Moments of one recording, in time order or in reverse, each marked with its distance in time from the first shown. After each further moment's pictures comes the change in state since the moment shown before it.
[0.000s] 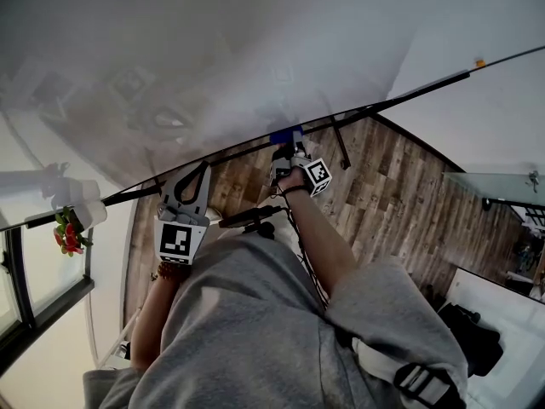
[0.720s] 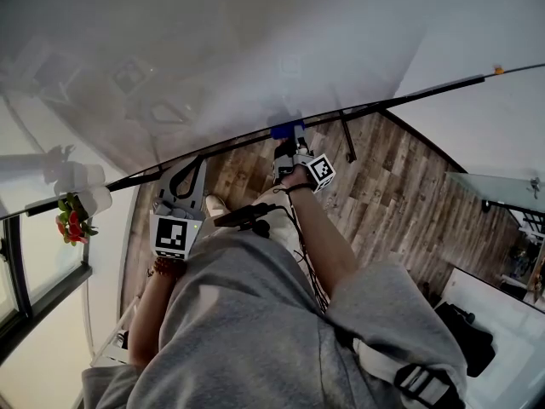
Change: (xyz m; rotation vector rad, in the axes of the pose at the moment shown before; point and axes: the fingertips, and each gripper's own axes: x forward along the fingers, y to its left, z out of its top) left arm -0.025 0.028 -0.023 -0.005 0.038 0.034; right arm -0.008 -0.004 -0.038 -0.040 0.103 0.023
